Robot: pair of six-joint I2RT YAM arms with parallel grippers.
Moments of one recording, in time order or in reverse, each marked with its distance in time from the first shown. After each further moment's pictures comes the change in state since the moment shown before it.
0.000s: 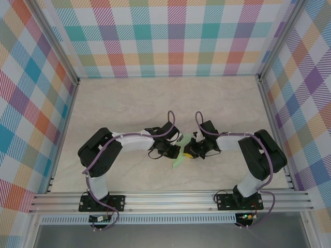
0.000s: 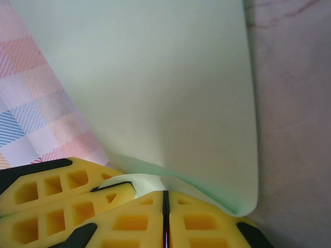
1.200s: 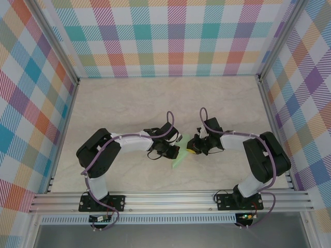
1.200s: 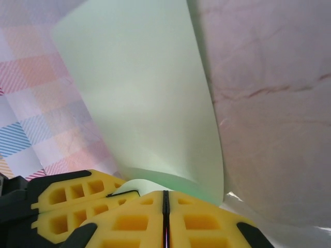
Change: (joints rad) left arm 0.000 -0.019 -0.025 0.015 -0.014 -0.003; right arm -0.073 -0.045 0.010 -0.016 0.023 -0.063
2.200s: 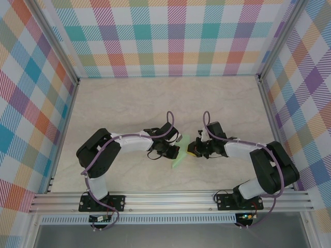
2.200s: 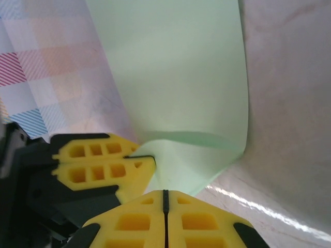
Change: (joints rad) left arm 0.000 0.000 0.000 -0.001 0.000 0.000; right arm 0.043 -0.128 -0.130 0.108 -0.031 0.063
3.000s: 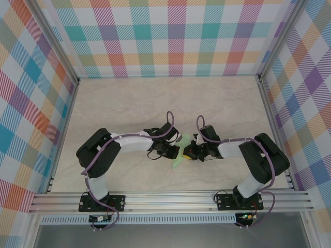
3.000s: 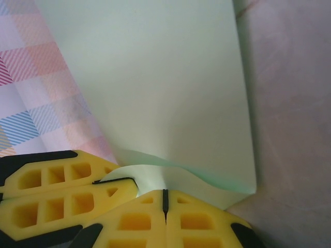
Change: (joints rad) left arm 0.000 0.000 0.000 -0.001 0.000 0.000; right arm 0.060 0.129 -0.011 0.150 0.029 0.080
